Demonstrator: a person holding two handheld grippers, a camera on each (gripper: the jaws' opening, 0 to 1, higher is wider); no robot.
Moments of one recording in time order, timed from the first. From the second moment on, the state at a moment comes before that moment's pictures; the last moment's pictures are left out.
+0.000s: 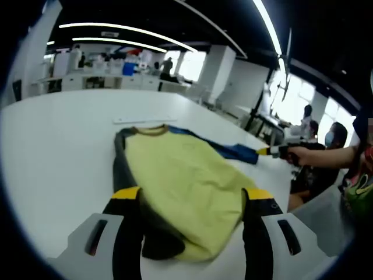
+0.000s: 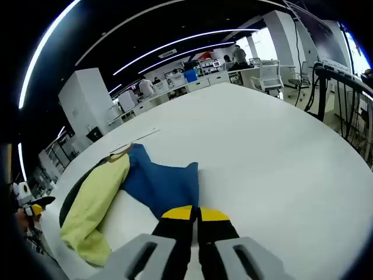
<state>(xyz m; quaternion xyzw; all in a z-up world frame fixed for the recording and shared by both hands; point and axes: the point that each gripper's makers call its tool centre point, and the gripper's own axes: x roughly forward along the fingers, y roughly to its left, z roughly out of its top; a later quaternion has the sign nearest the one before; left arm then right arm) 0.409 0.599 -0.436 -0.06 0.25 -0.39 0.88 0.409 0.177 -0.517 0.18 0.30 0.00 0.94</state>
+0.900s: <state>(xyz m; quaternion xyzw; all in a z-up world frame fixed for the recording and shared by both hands) 0.406 0.605 -0.437 -0.07 0.25 -0.38 0.89 0.404 0.180 -0.525 0.05 0.32 0.01 0.95</state>
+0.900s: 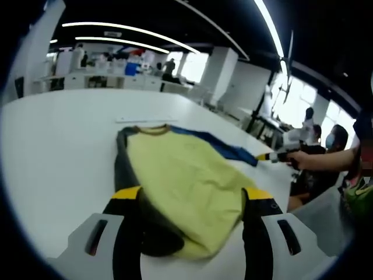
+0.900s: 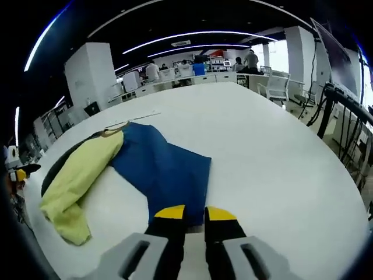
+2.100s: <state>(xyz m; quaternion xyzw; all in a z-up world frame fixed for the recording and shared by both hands) 0.403 0.611 -0.436 -0.08 0.24 -0.38 0.89 0.449 0.251 -0.527 -0.15 0.36 0.18 0.90</state>
